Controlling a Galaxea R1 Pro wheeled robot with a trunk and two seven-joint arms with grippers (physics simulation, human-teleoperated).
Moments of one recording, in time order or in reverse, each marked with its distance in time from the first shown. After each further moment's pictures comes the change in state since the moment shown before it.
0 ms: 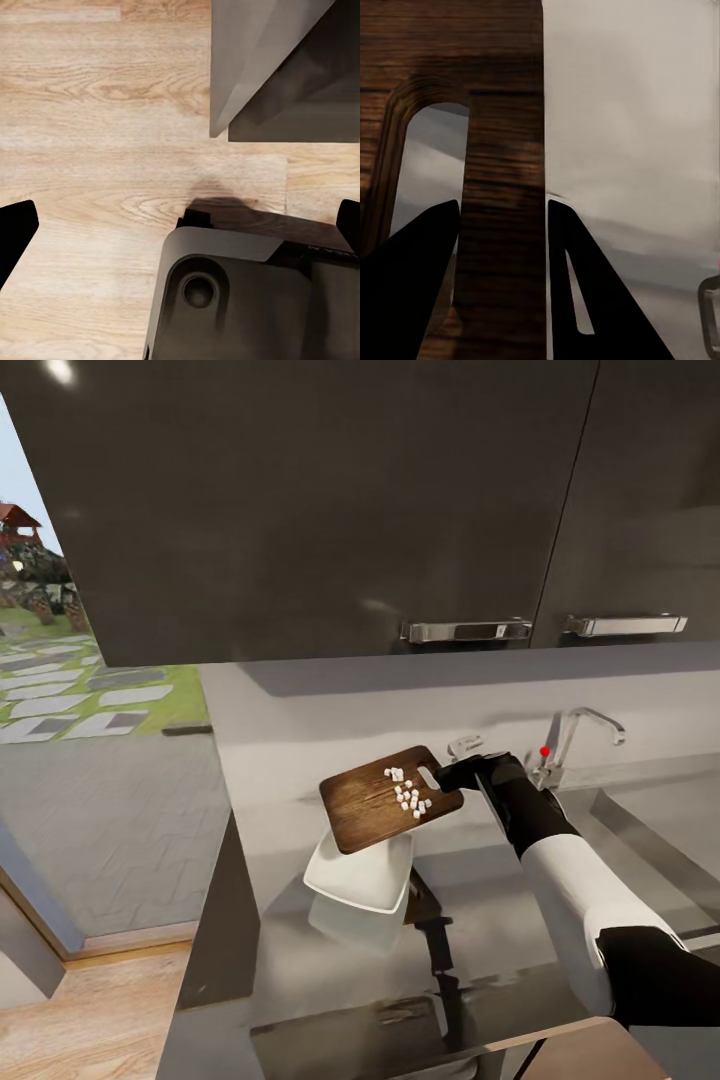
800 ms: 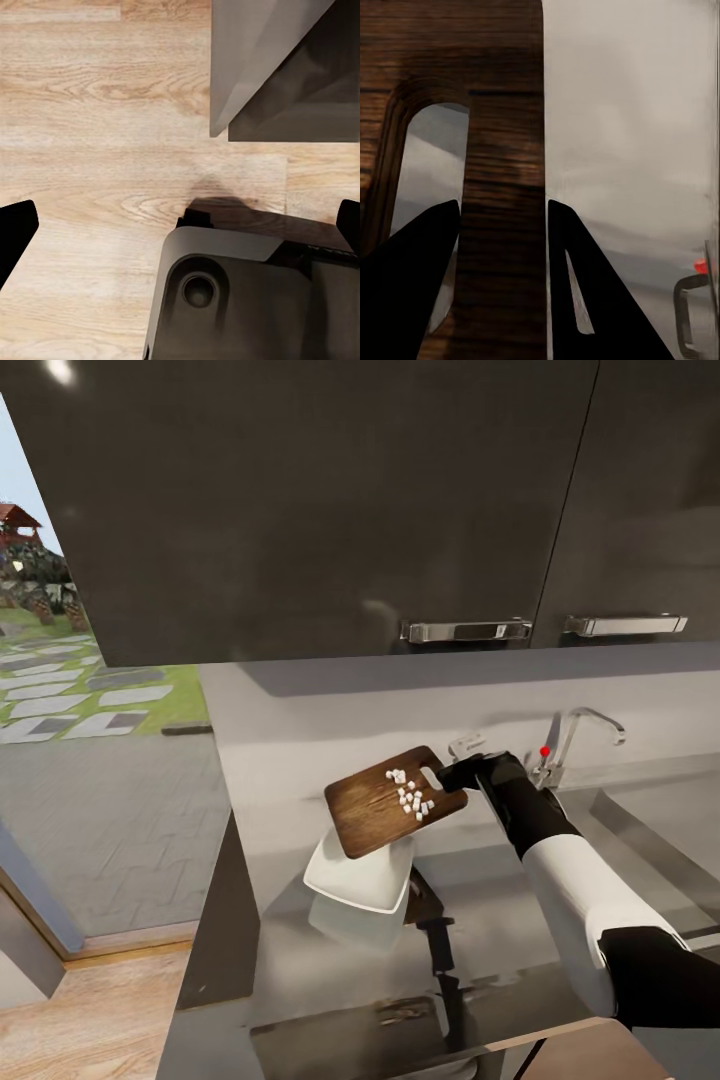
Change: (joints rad) left arm 0.000 0.000 0.000 0.000 0.000 0.001 0.000; right arm 0.001 -0.008 0.028 -0.008 0.037 0.001 -0.002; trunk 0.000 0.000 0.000
